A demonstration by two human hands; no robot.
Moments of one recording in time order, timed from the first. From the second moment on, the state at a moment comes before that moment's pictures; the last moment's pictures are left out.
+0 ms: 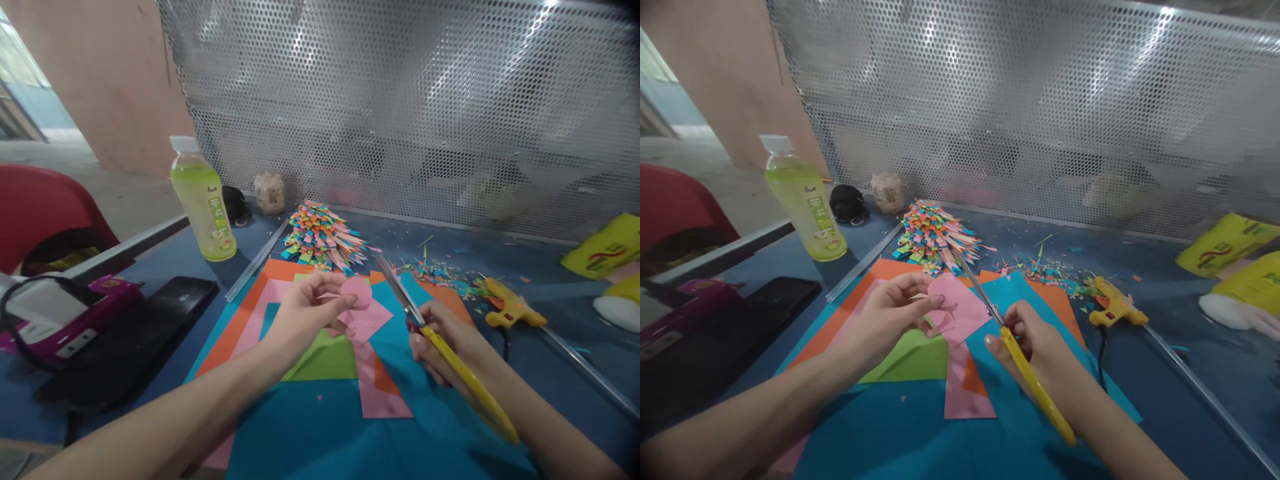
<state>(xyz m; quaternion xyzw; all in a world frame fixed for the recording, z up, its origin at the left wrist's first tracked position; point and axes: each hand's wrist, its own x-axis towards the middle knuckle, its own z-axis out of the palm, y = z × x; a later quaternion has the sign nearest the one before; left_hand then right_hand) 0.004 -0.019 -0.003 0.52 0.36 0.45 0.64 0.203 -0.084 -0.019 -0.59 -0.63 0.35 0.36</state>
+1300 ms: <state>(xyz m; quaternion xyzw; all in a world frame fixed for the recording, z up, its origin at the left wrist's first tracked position) 0.017 -0.034 -0.017 0.58 0.32 0.33 0.67 0.189 -0.089 -0.018 -0.53 -0.59 0.39 0.47</state>
